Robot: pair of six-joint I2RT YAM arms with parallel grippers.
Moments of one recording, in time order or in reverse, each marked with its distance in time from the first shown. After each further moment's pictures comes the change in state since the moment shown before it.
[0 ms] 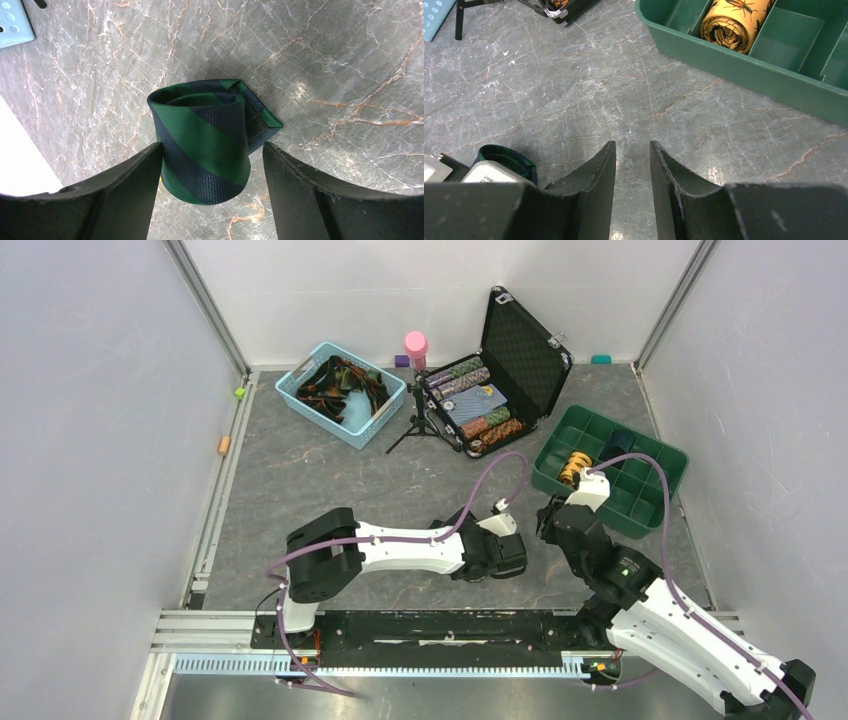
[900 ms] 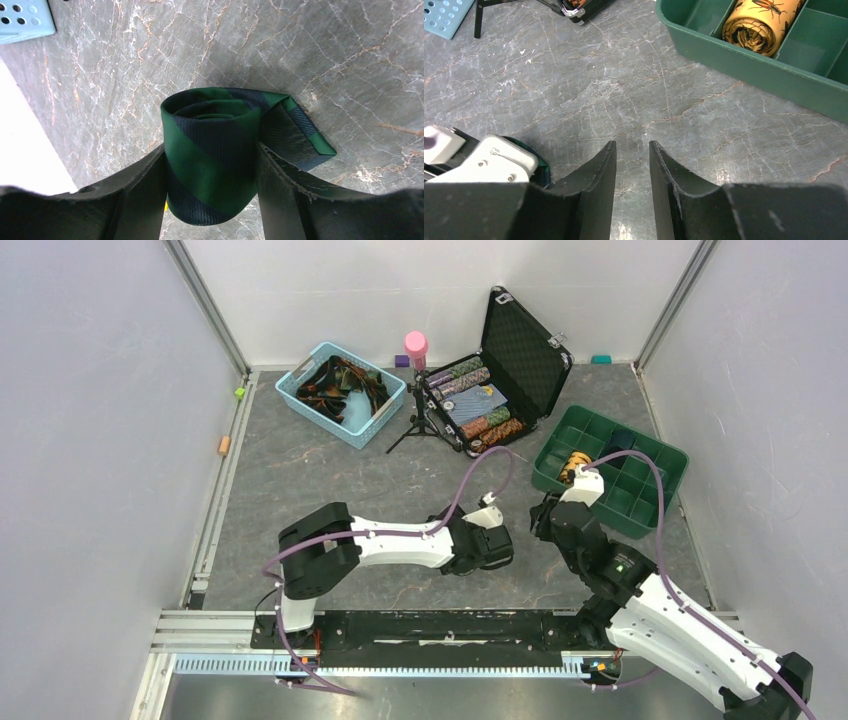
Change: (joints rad) left arm 0.070 -0.046 -0.117 0.105 -0.046 0.050; right arm 0.000 0.039 0.000 0.068 -0.044 0.007
